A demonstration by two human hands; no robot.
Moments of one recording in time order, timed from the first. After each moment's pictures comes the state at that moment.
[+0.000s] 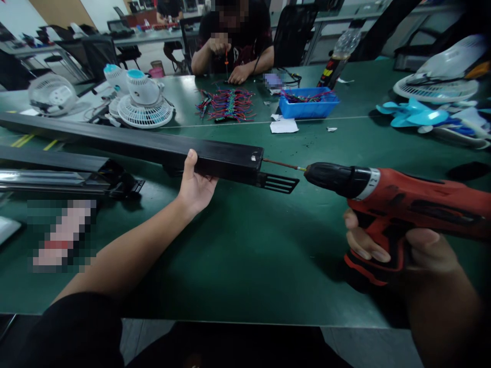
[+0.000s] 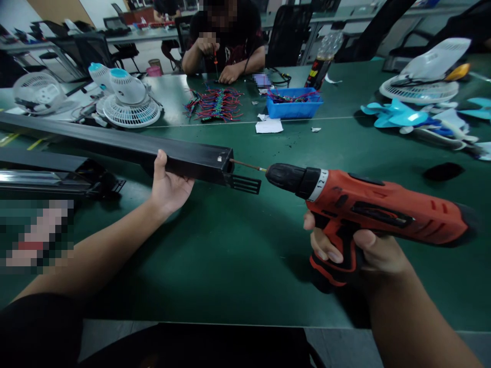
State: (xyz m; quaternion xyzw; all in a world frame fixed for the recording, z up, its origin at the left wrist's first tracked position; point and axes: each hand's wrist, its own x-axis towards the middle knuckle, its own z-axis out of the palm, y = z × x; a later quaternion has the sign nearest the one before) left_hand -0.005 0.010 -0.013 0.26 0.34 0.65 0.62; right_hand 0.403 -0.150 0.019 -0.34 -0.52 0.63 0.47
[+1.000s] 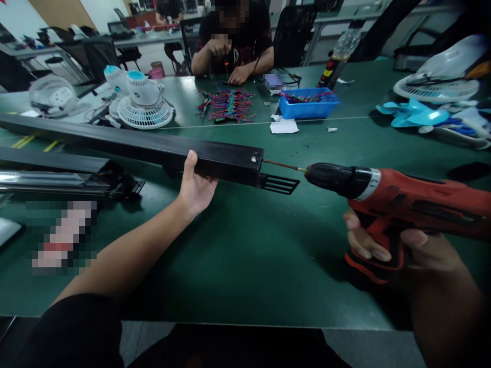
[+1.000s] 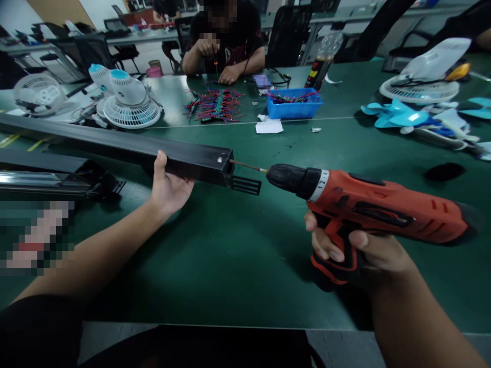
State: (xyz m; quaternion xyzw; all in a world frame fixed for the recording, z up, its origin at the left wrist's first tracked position) left_hand -0.007 0.010 -0.015 0.27 0.33 0.65 0.63; right_hand 0.403 -0.152 0.021 -0.34 -0.50 0.65 0.46
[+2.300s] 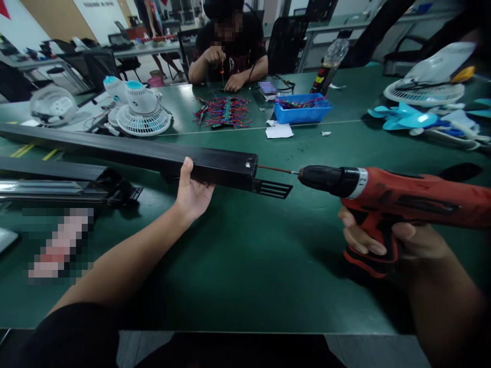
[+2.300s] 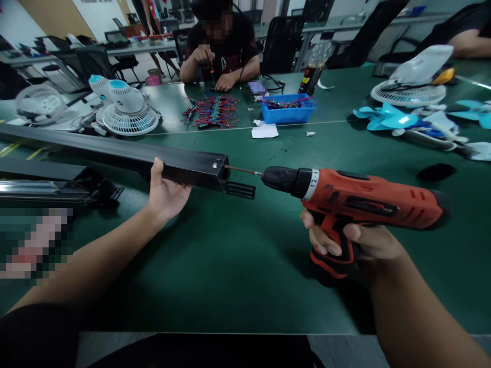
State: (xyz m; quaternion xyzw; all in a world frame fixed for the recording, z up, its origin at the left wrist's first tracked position) left_hand -0.011 0.013 -0.020 0.25 0.32 0.66 0.64; right_hand 0.421 -0.122 0.014 -0.29 -0.56 0.65 0.43
